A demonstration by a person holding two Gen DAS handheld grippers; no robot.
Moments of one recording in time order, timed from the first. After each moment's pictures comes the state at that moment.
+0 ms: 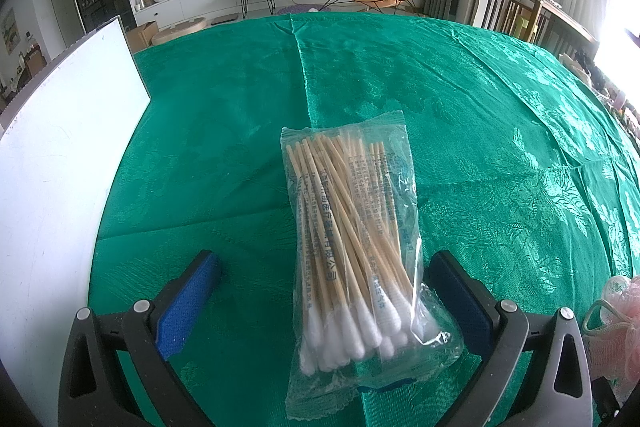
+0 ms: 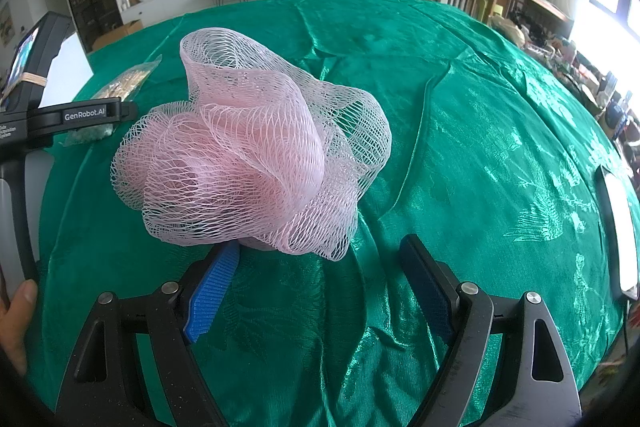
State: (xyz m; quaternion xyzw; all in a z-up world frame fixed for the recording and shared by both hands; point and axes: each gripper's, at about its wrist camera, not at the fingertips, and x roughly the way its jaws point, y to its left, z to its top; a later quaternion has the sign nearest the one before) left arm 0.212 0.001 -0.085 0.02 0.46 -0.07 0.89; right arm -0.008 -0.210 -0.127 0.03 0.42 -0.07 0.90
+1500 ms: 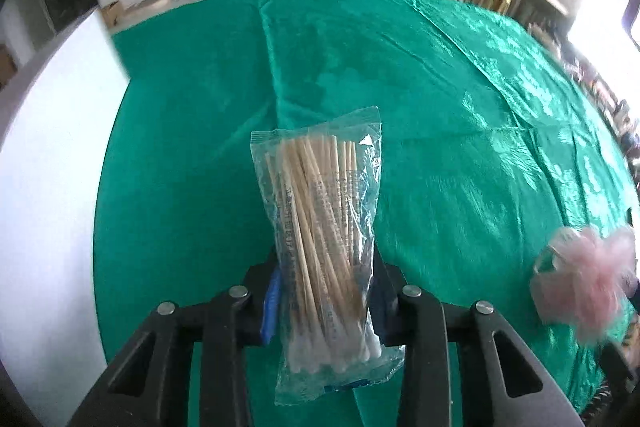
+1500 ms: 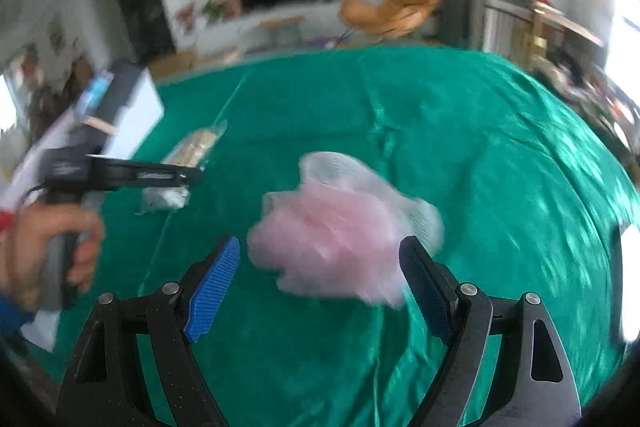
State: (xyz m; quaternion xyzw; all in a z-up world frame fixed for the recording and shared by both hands) left arm 0.176 0.023 -0.059 0.01 0.52 -0.13 0.84; right arm 0.006 -0.183 -0.075 0.02 0.38 0.03 0.92
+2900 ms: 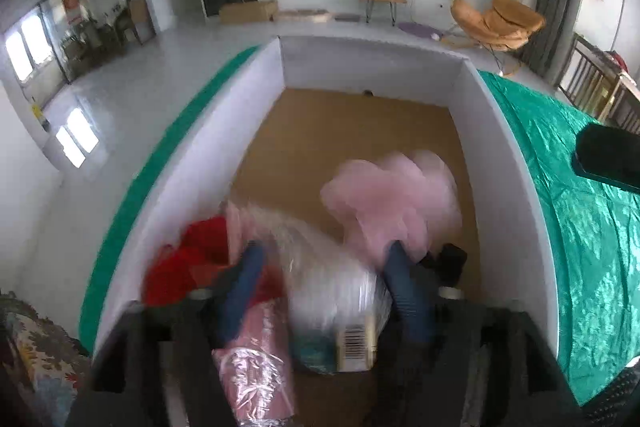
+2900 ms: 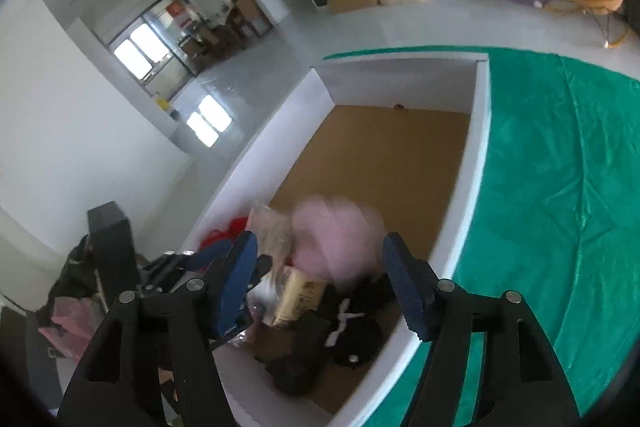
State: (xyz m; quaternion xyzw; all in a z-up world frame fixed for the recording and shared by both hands) left arm 0.033 0.321 0.042 -0.04 0.44 0.09 0.89; right arm 0.098 0.131 0.016 0.07 0.44 0.35 0.83
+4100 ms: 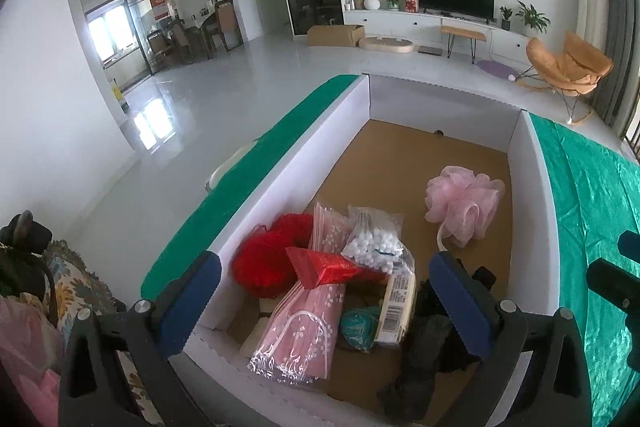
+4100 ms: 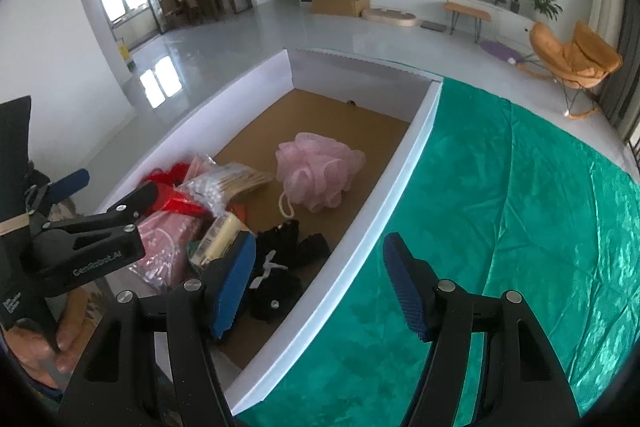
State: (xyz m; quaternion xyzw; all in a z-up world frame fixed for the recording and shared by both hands) left arm -0.012 0.320 0.082 -0.05 0.40 0.24 0.88; right arm 0.038 0.114 0.027 -0.09 0.41 0.29 0.86
